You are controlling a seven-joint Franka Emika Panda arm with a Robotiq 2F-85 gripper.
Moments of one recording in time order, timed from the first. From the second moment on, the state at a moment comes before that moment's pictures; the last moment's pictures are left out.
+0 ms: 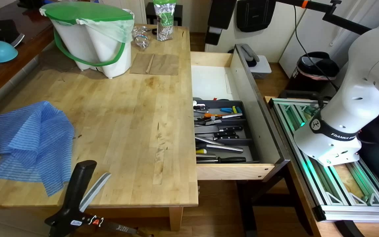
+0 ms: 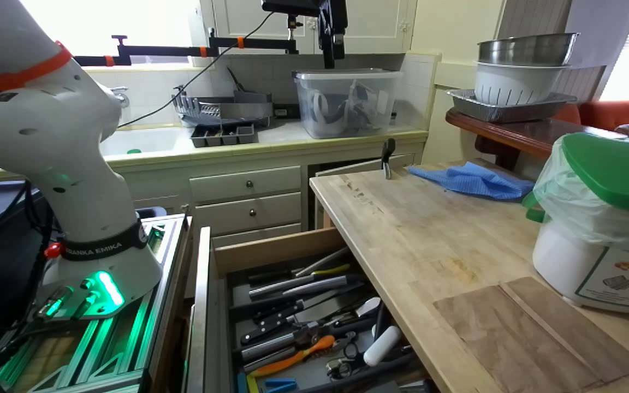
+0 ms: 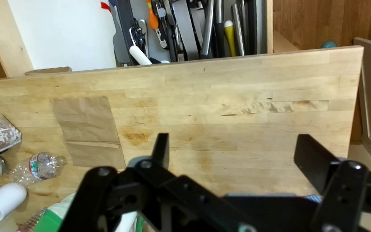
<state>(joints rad) -0.03 -0.36 0.23 -2.09 -0.20 1.76 0.31</state>
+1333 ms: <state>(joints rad) -0.09 -0.20 -0.02 -2.27 -0.20 1.98 0.27</state>
